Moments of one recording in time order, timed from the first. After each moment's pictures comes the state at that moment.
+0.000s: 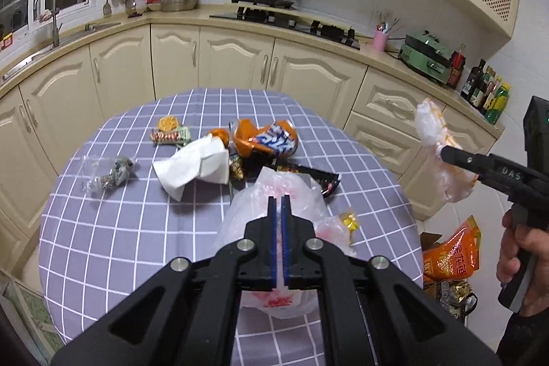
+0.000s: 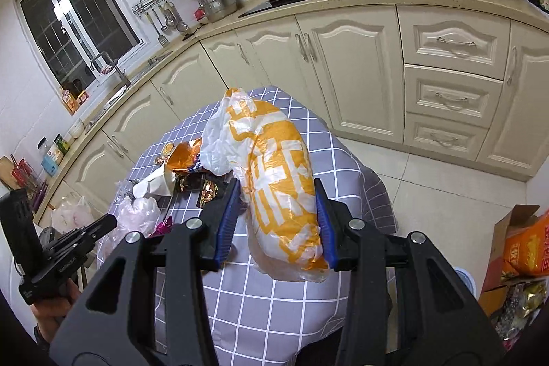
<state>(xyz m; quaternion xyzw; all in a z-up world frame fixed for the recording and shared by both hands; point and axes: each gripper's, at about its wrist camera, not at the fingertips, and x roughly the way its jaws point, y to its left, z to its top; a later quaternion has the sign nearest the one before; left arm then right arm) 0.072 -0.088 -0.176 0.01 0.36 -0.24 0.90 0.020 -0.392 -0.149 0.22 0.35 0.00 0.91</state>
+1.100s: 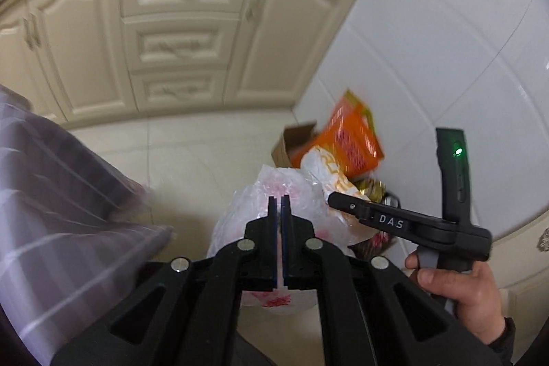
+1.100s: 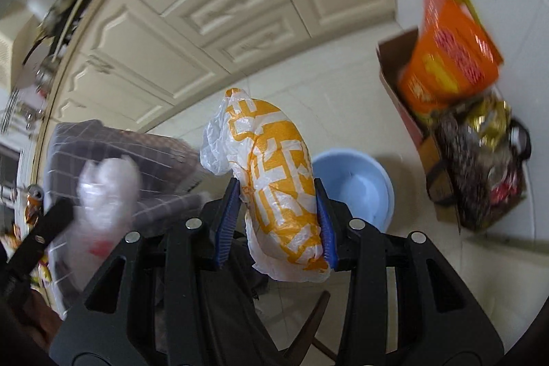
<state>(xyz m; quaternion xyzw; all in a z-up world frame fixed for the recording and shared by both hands) -0.040 -0.474 -0.322 0.15 0.48 -0.53 0.69 -0.195 -0.623 -0.372 0.45 0.42 -0.27 0.74</state>
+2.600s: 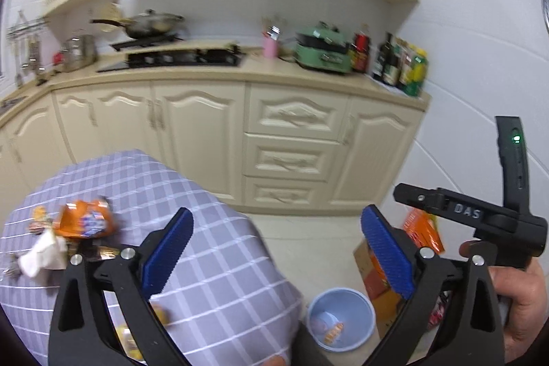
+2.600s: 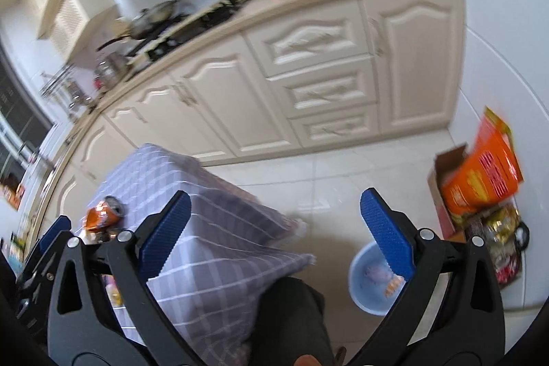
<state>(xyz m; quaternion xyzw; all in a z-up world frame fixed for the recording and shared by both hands) 0.019 -0.289 -0.140 0.07 0.28 -0.39 0.87 -0.085 -0.511 -0.153 0.29 0.30 -0.21 0.88</state>
